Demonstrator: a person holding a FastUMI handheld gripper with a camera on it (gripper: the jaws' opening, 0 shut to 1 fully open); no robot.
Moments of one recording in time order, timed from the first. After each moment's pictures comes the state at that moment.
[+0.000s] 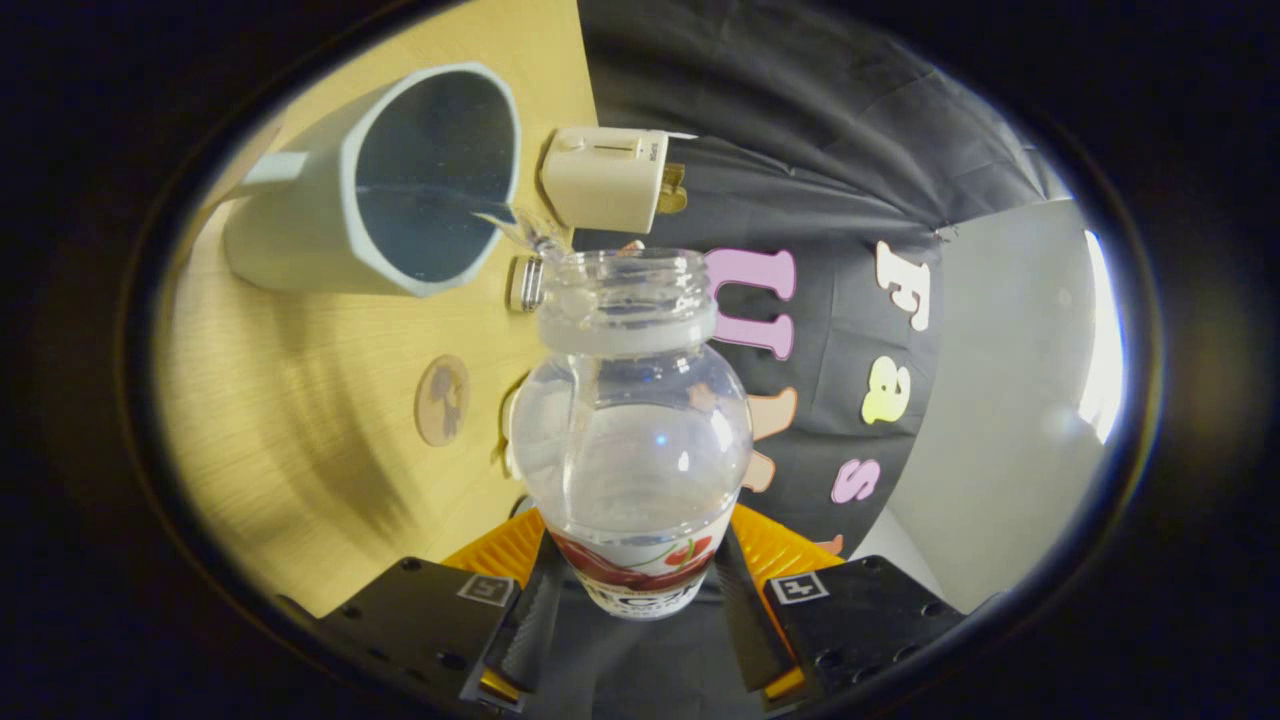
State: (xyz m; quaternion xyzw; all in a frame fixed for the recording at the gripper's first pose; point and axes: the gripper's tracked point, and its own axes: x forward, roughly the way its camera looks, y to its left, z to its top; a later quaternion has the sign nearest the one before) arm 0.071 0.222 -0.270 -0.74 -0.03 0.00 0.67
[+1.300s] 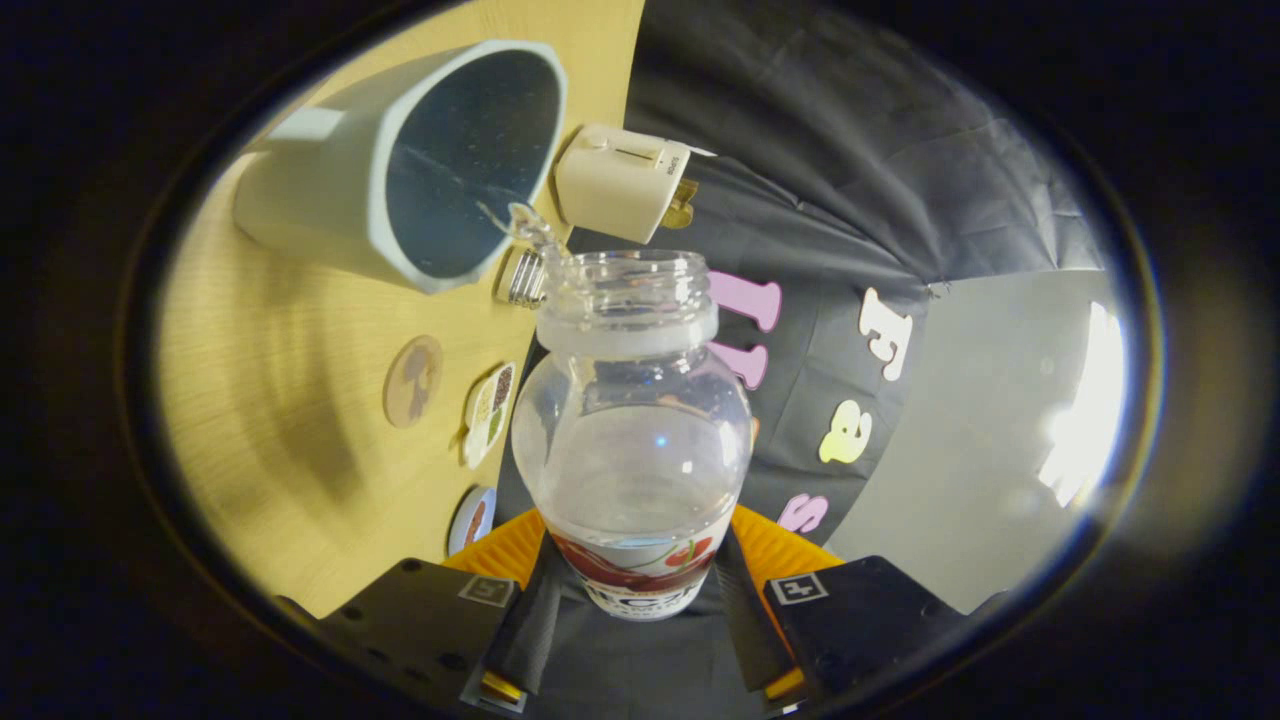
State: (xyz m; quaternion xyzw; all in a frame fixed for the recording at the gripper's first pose) arm 0.073 0.239 -0.255 -0.80 -0.07 -0.03 0.60
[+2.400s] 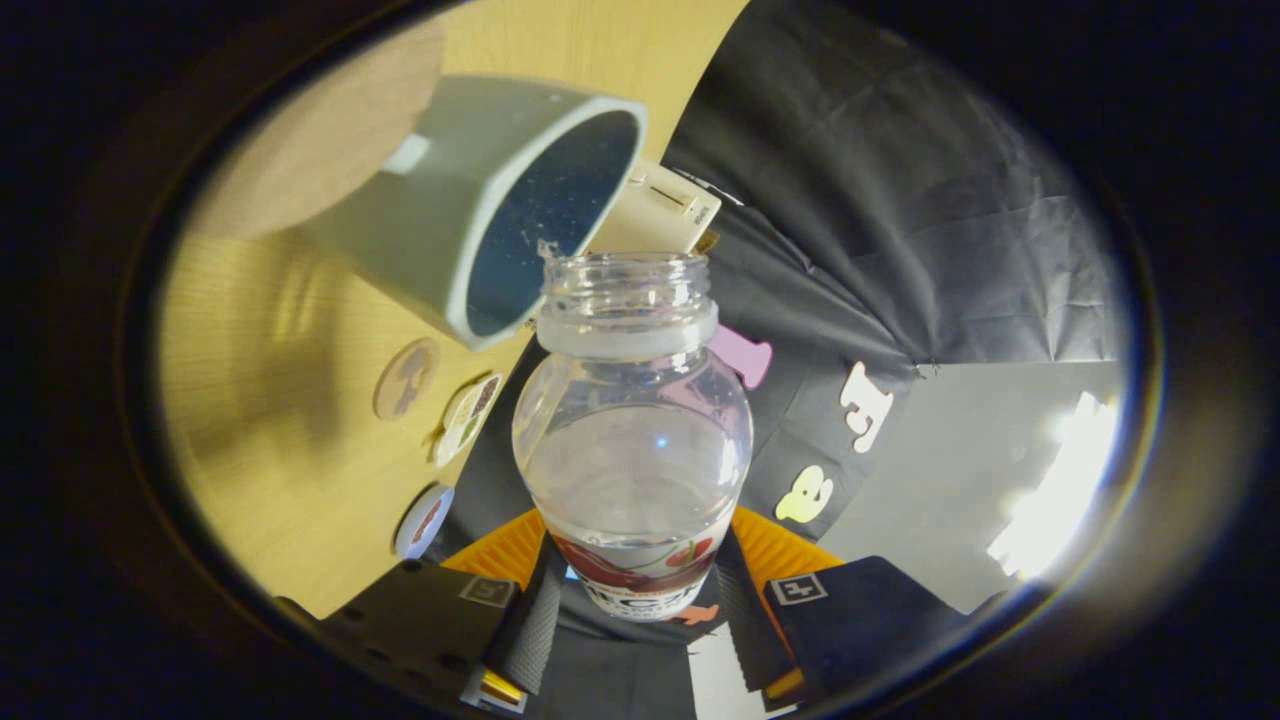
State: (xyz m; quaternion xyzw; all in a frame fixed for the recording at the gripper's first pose) arm 0.064 0.273 -0.256 -0.85 -0.12 0.00 0.51
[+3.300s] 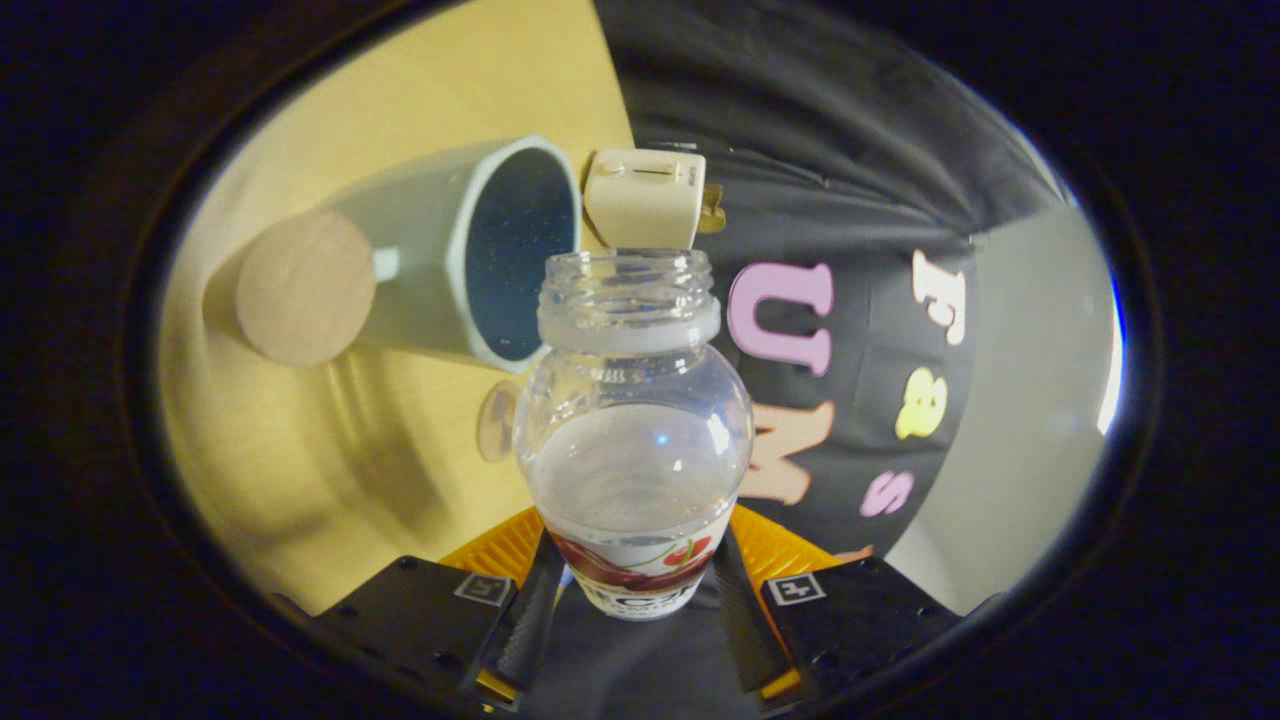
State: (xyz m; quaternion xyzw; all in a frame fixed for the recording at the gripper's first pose) arm 0.045 0.232 -0.304 -0.68 0.07 0.06 0.73
